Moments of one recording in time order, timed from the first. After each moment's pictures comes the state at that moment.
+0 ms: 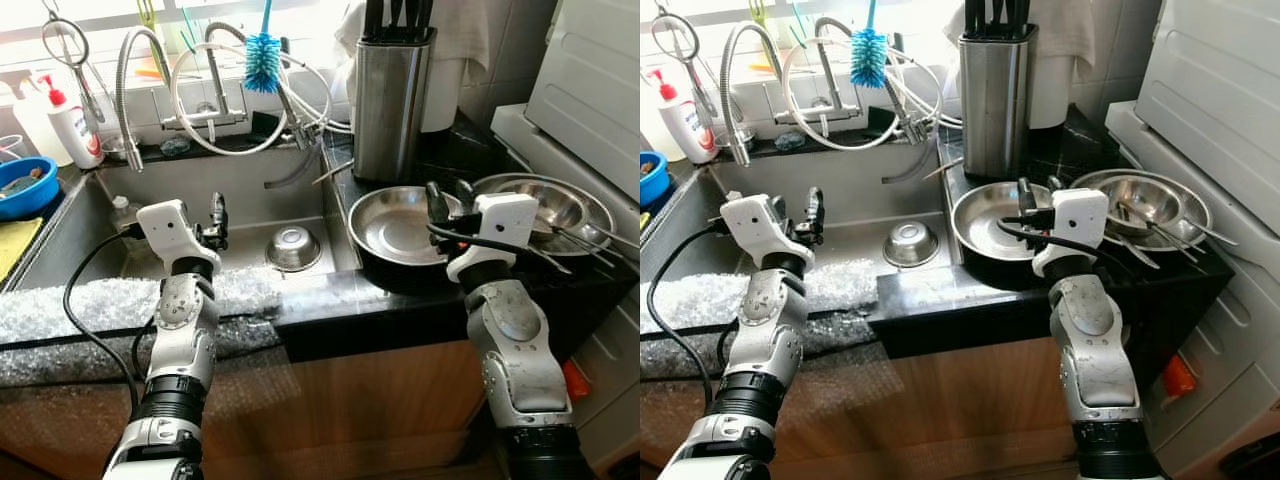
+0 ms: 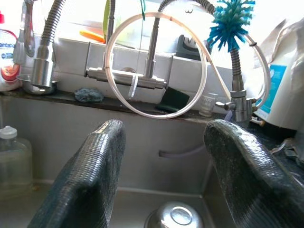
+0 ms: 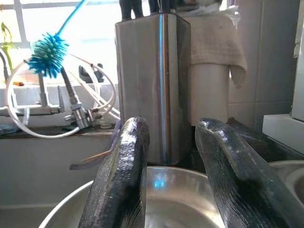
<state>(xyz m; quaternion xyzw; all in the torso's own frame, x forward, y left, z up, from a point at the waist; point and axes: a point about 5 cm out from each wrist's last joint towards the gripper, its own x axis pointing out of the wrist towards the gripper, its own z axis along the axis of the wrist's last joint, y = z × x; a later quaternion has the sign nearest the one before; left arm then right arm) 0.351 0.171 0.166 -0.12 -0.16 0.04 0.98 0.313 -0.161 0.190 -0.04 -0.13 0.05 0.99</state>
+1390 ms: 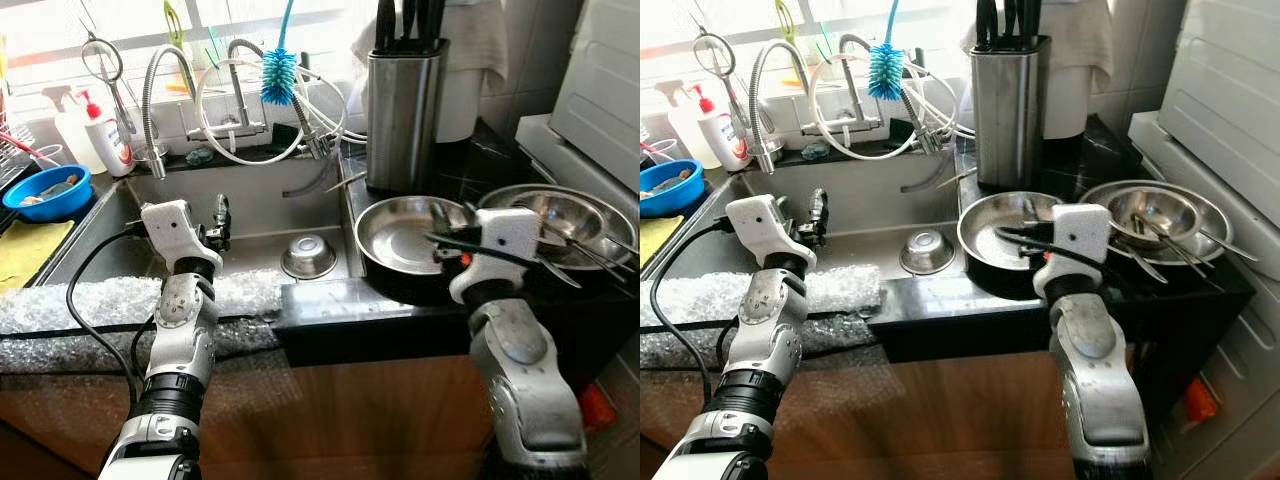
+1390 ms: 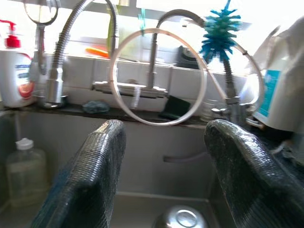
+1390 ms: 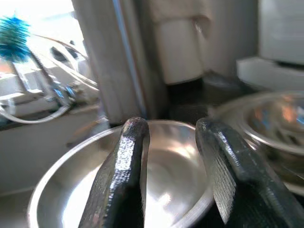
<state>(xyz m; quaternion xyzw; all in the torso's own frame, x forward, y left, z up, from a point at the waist) 0.353 0.172 0.162 -0.11 -0.14 0.03 0.98 0.278 -0.154 0.185 0.02 -0.01 -0.04 1.00</state>
